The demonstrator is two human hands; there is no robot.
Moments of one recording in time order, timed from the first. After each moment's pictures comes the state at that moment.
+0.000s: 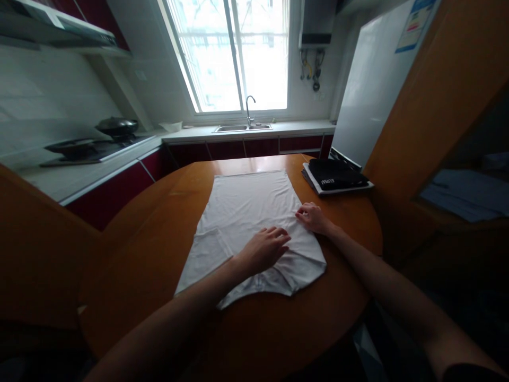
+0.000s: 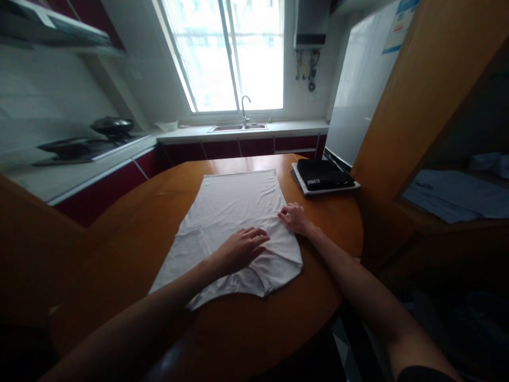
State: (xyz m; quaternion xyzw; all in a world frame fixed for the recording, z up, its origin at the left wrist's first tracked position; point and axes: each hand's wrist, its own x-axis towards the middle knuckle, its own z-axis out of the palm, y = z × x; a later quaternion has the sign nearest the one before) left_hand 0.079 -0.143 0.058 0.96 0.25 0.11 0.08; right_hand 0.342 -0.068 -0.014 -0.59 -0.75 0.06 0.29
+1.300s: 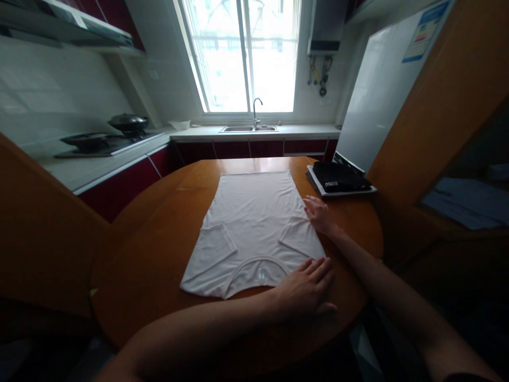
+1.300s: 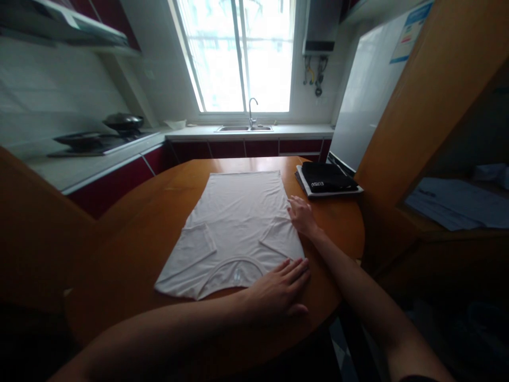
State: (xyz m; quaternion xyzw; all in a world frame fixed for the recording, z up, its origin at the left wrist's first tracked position) left_hand 0.132 -0.230 0.007 0.98 0.14 0.10 0.08; right_hand 0.343 -0.074 -0.011 -0.62 -0.72 0.01 0.32
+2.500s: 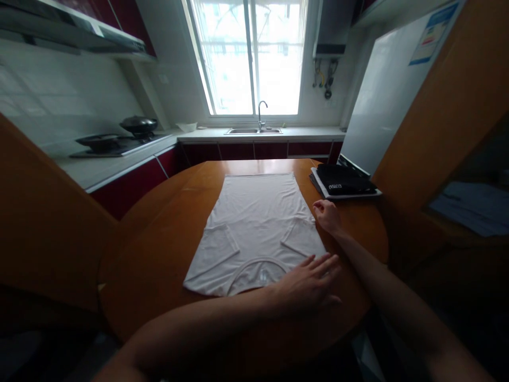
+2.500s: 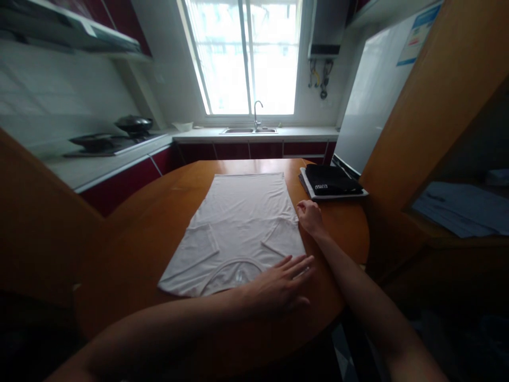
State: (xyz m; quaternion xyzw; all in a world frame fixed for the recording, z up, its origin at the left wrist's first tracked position) left_hand 0.131 -0.222 0.031 0.98 0.13 0.13 0.09; right_hand 0.359 -0.065 -0.012 -0.64 -0.66 0.00 0.40
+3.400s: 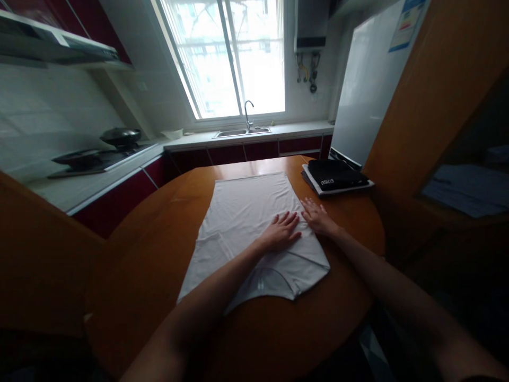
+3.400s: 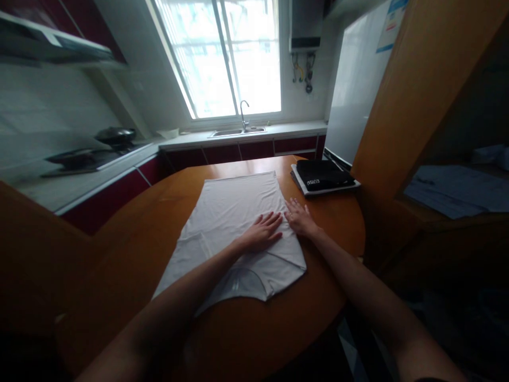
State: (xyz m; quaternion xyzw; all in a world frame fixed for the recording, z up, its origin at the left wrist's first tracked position) left_hand 0.131 -0.065 0.000 0.96 0.28 0.05 0.08; right_hand 0.345 -0.075 -0.014 -0.67 -0.71 0.08 0.17
